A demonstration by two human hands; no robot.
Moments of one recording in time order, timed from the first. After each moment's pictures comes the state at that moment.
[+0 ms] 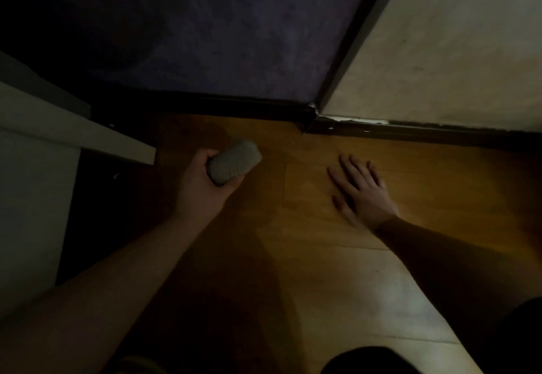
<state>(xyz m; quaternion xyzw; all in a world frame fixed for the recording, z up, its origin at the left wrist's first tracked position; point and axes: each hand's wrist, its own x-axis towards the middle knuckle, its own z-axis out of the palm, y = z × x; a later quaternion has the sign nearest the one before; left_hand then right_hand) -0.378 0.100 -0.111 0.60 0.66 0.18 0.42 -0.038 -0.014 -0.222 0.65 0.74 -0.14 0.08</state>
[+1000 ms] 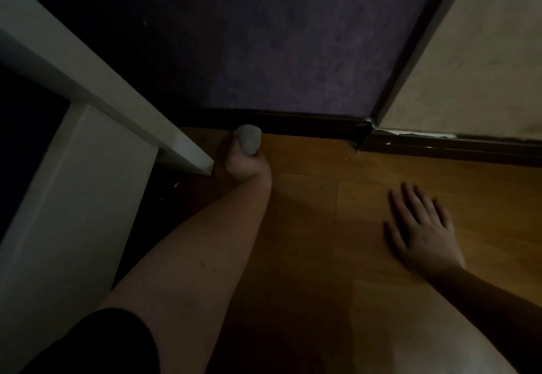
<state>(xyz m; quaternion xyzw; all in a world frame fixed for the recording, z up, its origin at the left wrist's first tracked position) -0.361 0.173 -0.171 0.41 0.83 0.29 0.24 -0.078 -0.038 -0.220 0.75 0.64 -0.14 0.05</state>
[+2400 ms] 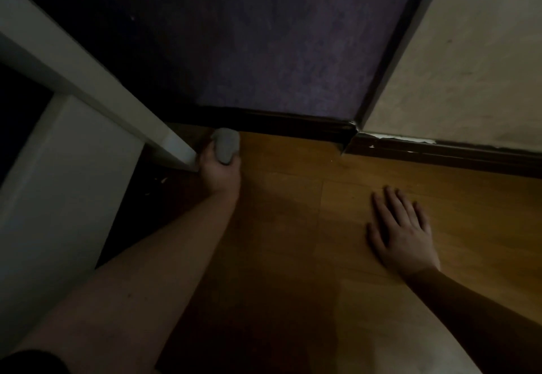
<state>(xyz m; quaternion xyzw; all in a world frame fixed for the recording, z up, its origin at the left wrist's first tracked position) -0.390 0.148 -0.166 0.46 0.77 0.34 0.29 -0.076 -0.038 -0.217 0.75 0.65 -0.14 0.02</state>
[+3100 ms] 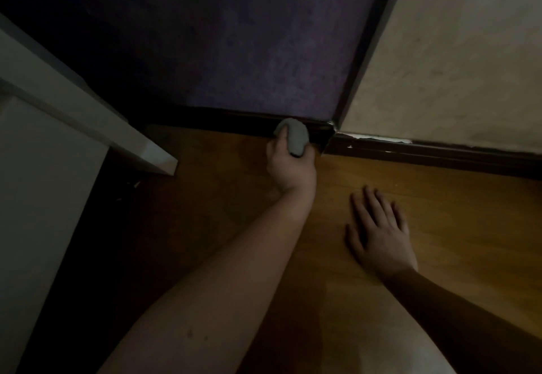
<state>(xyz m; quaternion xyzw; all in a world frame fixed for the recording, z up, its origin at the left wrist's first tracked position) -0.222 0.116 -0.143 0.47 0.70 0.41 0.36 -0.079 -0.038 -0.217 0.75 0.65 -0.13 0.02</state>
